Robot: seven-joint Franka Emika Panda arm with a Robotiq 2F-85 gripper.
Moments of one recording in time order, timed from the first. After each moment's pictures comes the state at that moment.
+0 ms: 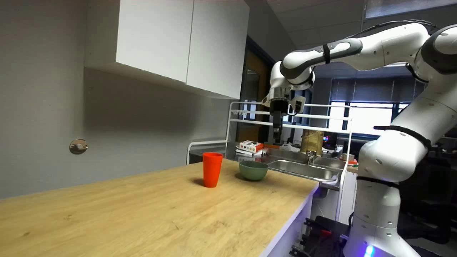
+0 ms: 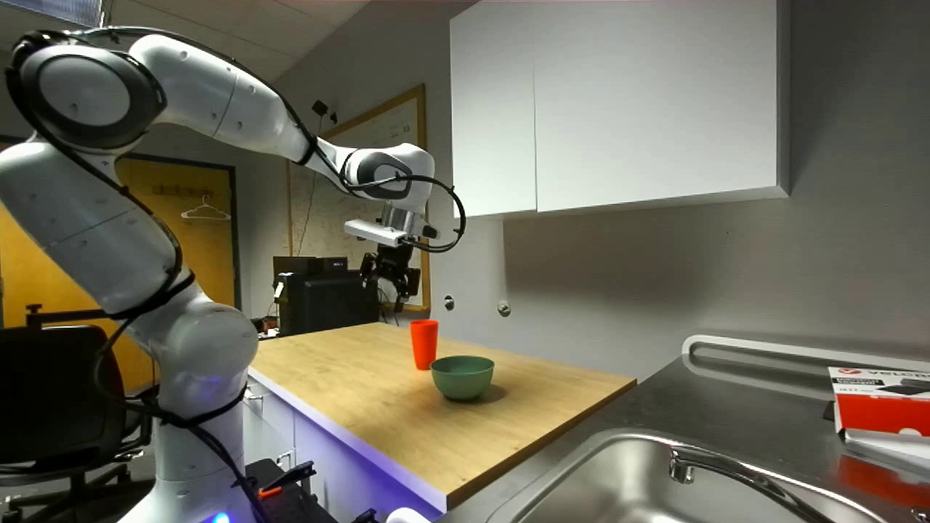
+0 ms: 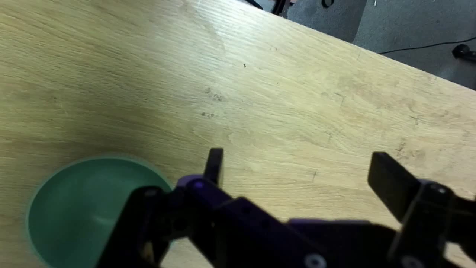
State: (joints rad) arm 0.07 -0.58 -0.17 -2.43 0.13 1.71 -0.34
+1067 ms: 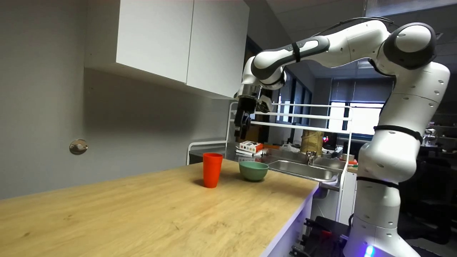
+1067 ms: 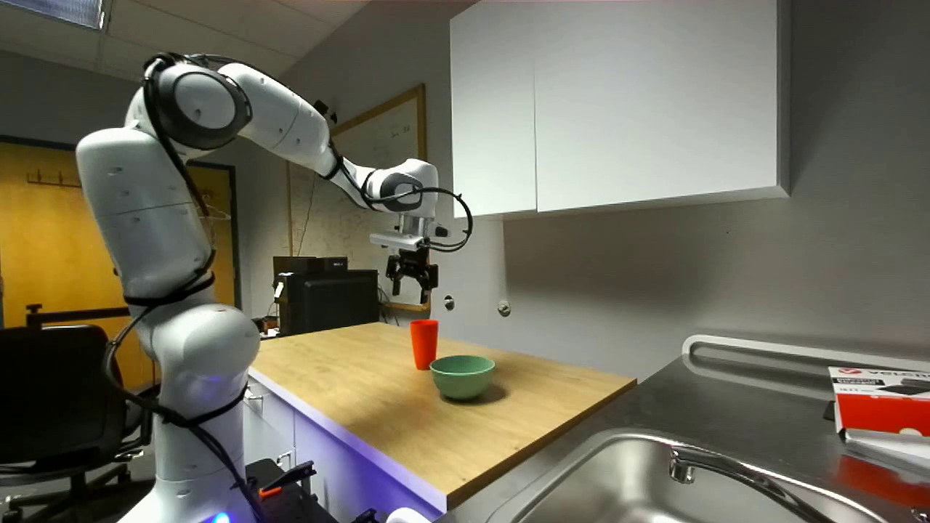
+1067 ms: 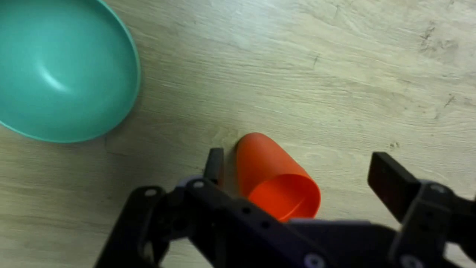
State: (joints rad) arm 0.10 -0.27 -0.01 -2.21 0.19 1.96 -0.22
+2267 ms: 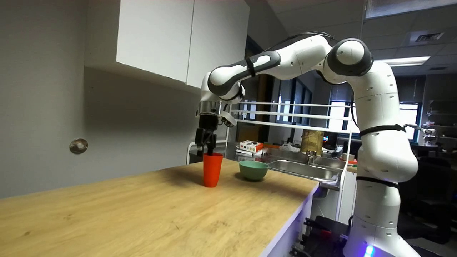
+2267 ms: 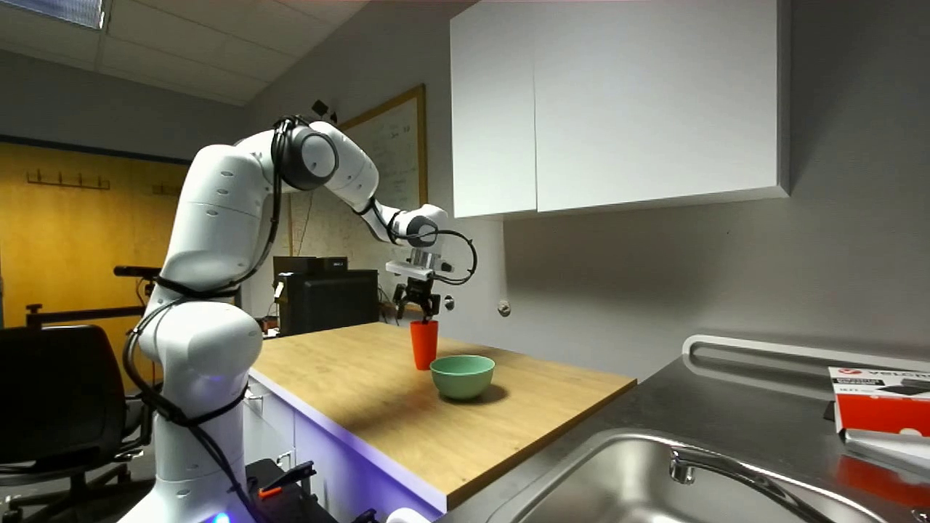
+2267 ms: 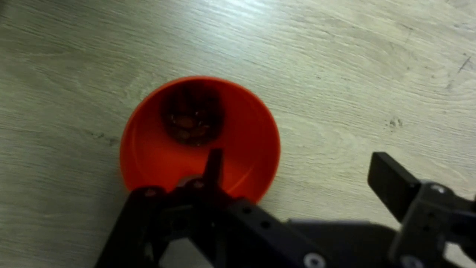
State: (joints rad) arm 0.13 0.21 0.11 -1.84 0.19 1.94 -0.11
